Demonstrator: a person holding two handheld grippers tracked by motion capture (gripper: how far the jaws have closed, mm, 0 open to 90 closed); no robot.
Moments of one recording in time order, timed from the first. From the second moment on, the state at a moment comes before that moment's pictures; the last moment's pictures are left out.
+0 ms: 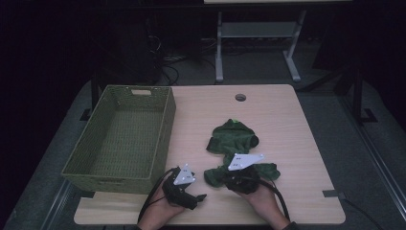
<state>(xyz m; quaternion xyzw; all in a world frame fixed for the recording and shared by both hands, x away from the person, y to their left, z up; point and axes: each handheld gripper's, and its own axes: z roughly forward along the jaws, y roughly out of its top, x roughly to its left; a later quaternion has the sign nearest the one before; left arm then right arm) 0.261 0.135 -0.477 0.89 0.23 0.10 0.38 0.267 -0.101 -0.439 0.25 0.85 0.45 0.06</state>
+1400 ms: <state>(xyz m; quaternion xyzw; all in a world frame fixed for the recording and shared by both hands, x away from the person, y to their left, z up) 0.261 0.135 -0.477 0.89 0.23 0.09 0.38 0.278 -0.121 -0.426 0.28 0.82 0.49 0.04</state>
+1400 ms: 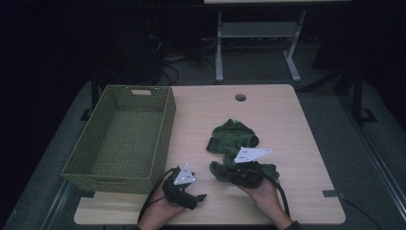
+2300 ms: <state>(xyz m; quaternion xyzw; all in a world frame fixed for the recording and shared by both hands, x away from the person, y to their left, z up) 0.261 0.135 -0.477 0.89 0.23 0.10 0.38 0.301 -0.194 -0.418 0.38 0.80 0.45 0.13</state>
